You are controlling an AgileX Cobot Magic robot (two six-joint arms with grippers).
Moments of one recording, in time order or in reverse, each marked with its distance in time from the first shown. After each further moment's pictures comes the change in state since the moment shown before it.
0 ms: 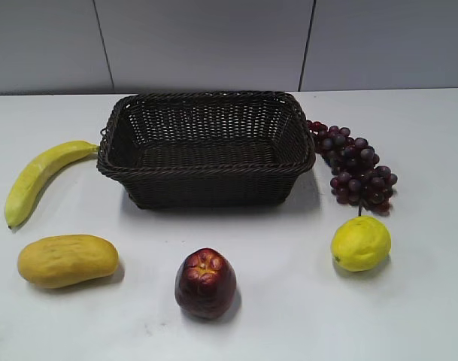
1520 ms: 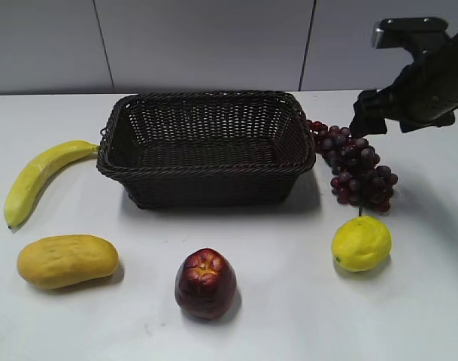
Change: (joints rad) left arm 0.000 0.000 0.000 0.000 0.000 0.000; right arm 0.185 1.798 -0.647 0.035 -0.564 -0.013
